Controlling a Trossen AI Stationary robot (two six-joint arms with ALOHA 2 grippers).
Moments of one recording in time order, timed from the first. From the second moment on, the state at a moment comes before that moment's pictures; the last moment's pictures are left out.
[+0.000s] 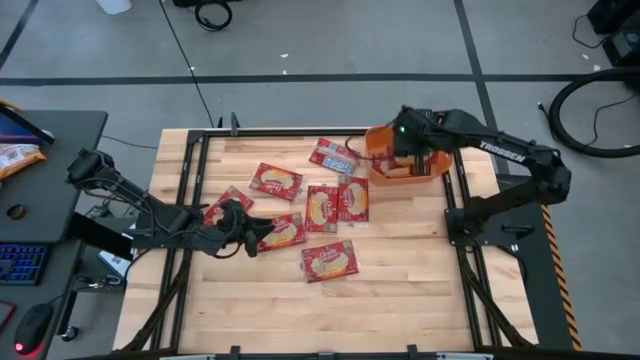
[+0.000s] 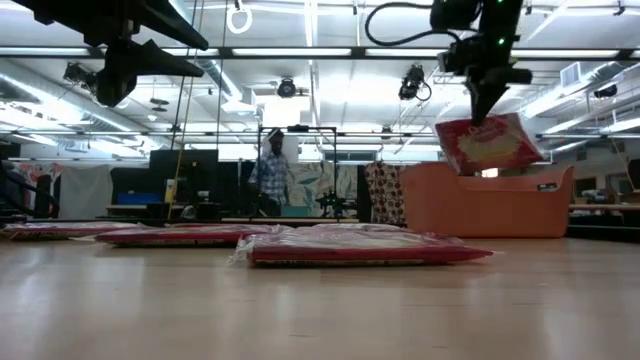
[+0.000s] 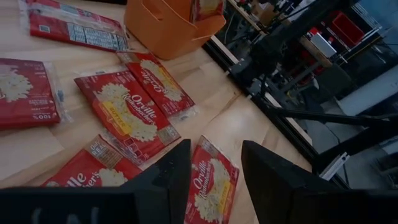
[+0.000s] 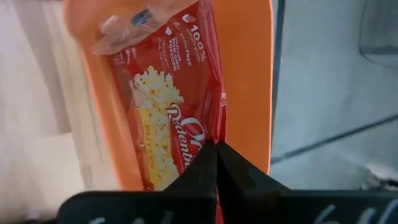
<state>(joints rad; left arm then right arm) -0.51 0.99 0.52 0.04 -0.80 -1.04 -0.53 1.29 1.26 -1.19 0.38 -0.57</state>
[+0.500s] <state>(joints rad) -0.48 0.99 0.52 0.04 -0.80 -1.01 -0.73 1.57 1.26 -1.09 0.16 -0.66</state>
